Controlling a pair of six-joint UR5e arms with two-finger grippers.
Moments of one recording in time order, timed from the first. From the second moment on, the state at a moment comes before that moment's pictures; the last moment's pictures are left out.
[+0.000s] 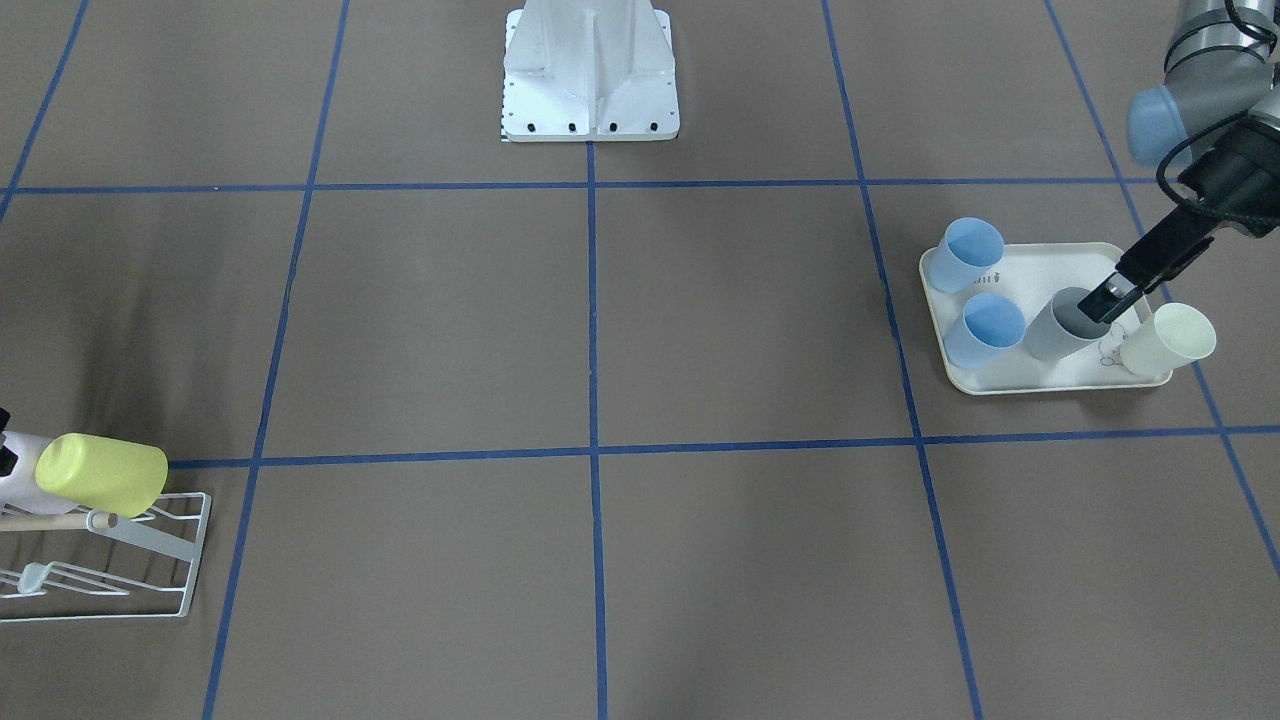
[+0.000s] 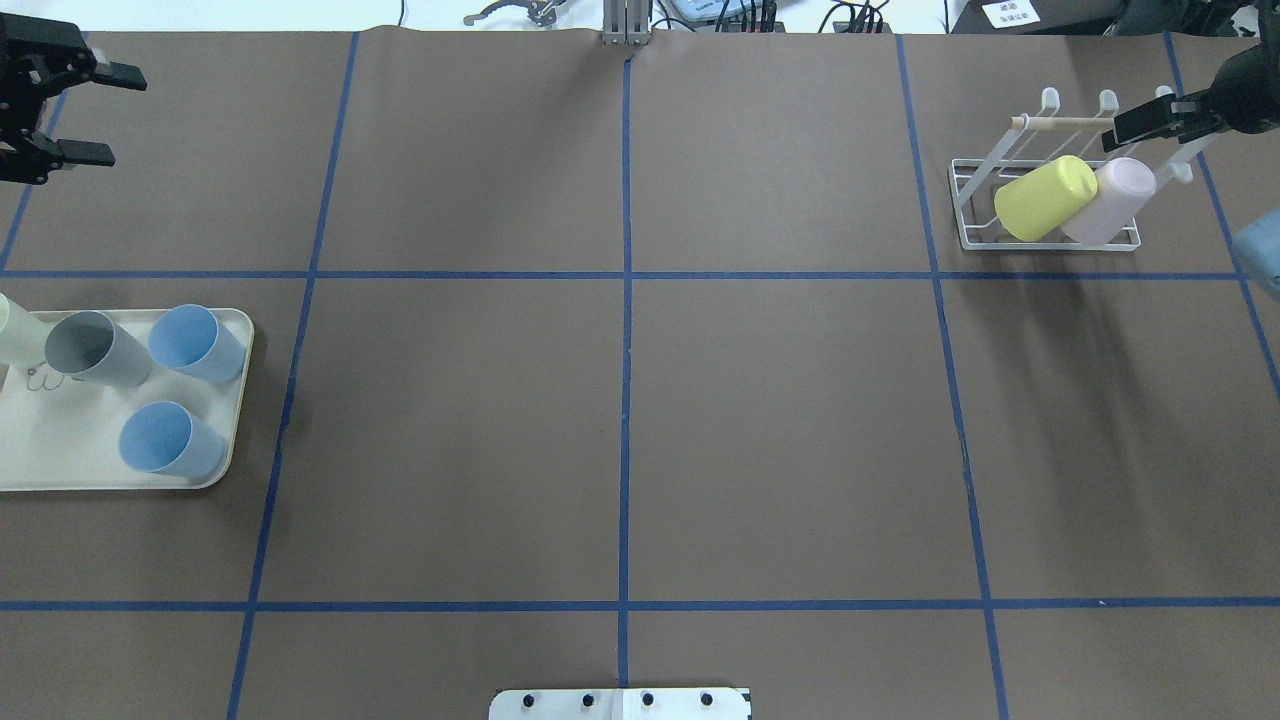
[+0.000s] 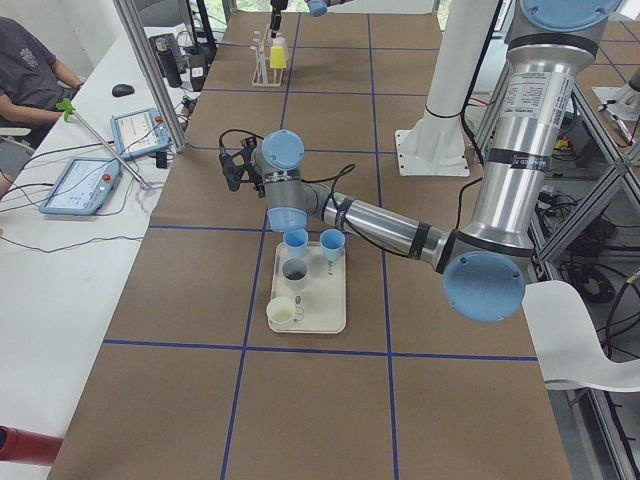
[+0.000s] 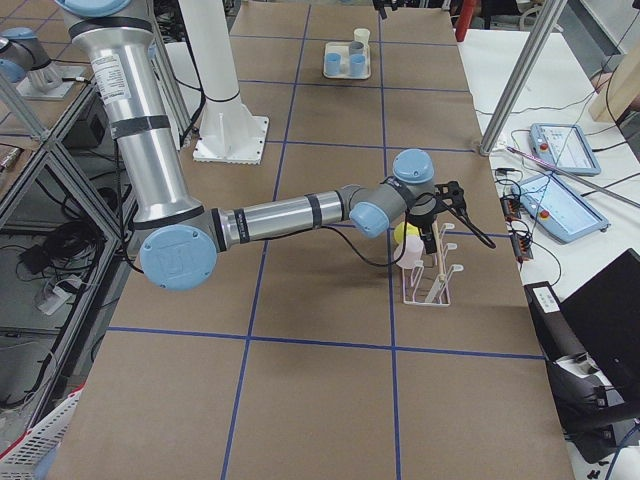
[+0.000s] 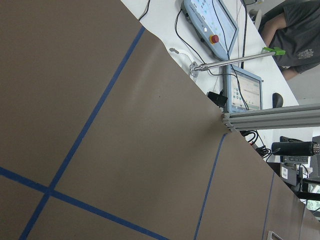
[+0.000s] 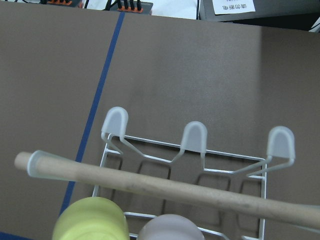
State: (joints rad) left arm -1.23 -1.74 -1.68 -2.68 -2.34 -1.69; right arm 1.25 -1.31 1.52 -1.04 2.21 0.54
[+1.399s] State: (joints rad) left arm -1.04 -1.40 -1.85 -2.32 -2.33 -1.08; right arm 1.24 -1.33 1.57 -1.04 2.29 0.63
